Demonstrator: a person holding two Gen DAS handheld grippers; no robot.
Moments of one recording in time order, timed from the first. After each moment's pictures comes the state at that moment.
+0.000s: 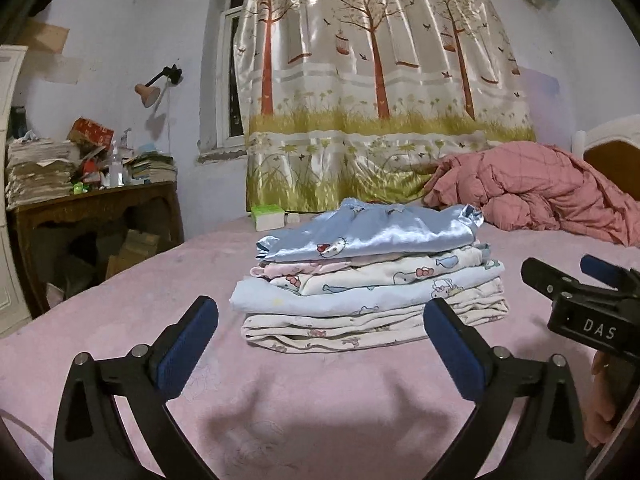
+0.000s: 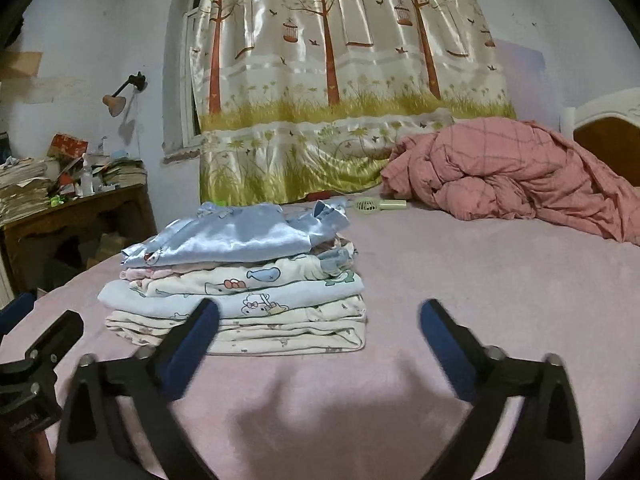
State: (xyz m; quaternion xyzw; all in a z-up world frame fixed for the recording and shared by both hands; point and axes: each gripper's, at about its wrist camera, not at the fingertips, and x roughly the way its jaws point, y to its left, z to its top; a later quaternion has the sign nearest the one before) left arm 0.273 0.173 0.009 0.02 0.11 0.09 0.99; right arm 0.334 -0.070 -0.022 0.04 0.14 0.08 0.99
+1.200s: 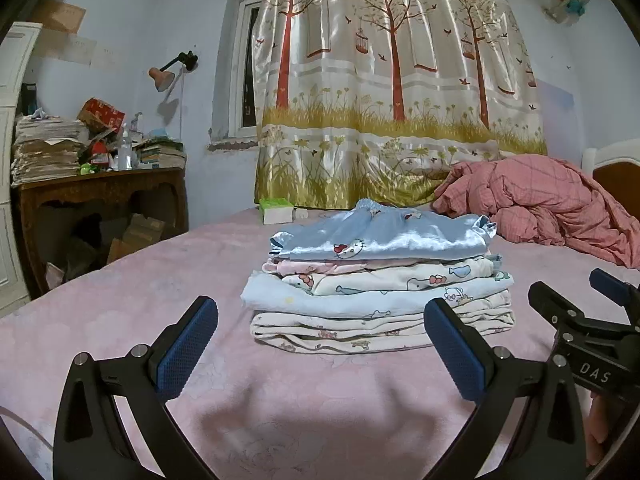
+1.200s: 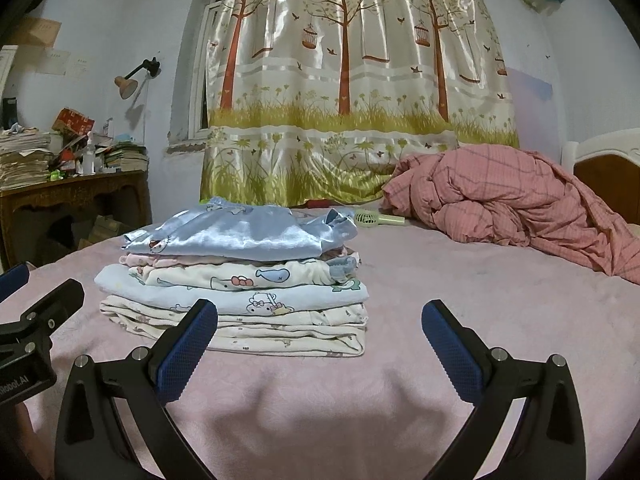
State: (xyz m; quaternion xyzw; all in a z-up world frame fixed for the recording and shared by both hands) left arm 0.268 0.187 0.011 -0.02 0.11 0.10 0.99; right arm 0.325 -0.050 -0.021 -0.02 0.12 0.07 0.99
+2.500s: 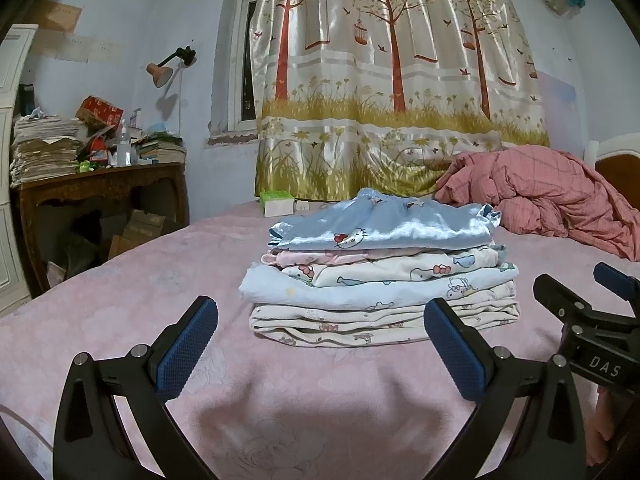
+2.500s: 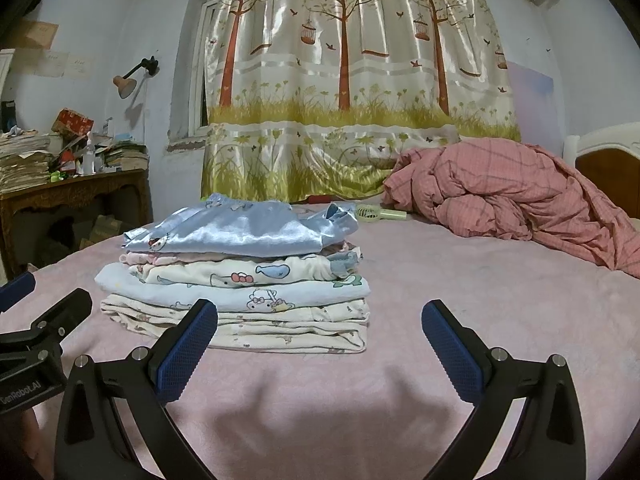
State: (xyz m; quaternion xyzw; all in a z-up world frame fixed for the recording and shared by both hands) left arm 0.278 0.190 0.004 -0.01 0.13 0.10 0.99; right arm 0.327 -0.054 -0.021 -0.01 0.13 0.08 0.99
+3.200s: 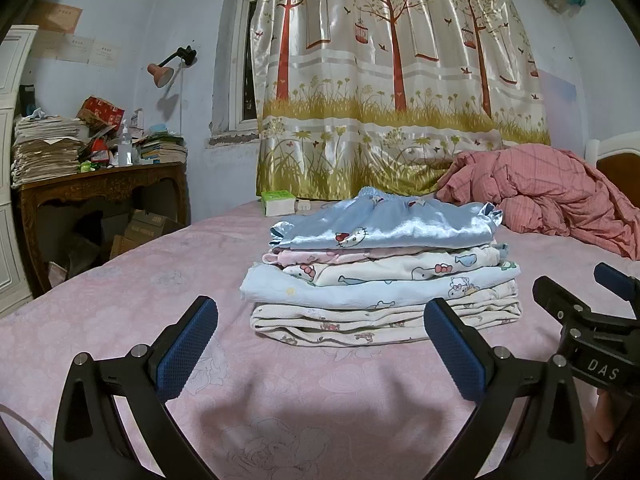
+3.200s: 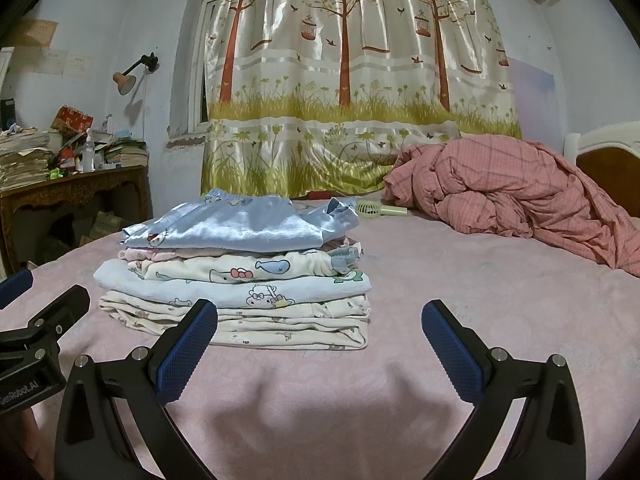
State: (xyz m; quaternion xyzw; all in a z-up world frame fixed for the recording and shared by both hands) left arm 0.276 0.190 0.005 -0.01 0.13 0.10 0.99; right arm 0.329 -0.055 -0.023 -0.01 0.13 0.08 0.99
